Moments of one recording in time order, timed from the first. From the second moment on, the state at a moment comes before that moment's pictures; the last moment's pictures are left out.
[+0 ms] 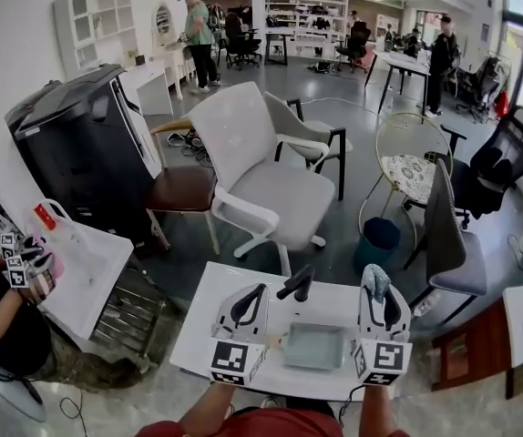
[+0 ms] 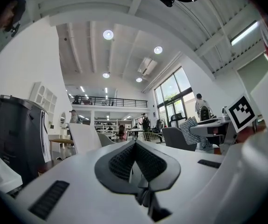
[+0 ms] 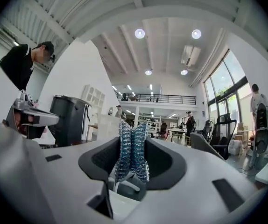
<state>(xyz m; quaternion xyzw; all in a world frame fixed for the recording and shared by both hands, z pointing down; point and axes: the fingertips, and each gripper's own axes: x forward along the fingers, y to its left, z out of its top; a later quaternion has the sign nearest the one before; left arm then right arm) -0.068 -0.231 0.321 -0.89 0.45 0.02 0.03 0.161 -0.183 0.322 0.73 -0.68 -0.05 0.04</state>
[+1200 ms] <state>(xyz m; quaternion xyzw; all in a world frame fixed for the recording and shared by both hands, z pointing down) -0.069 -0.230 0.313 -0.89 0.45 0.05 0.04 0.137 -0.189 0.323 0.71 -0.70 -0.07 0.03</state>
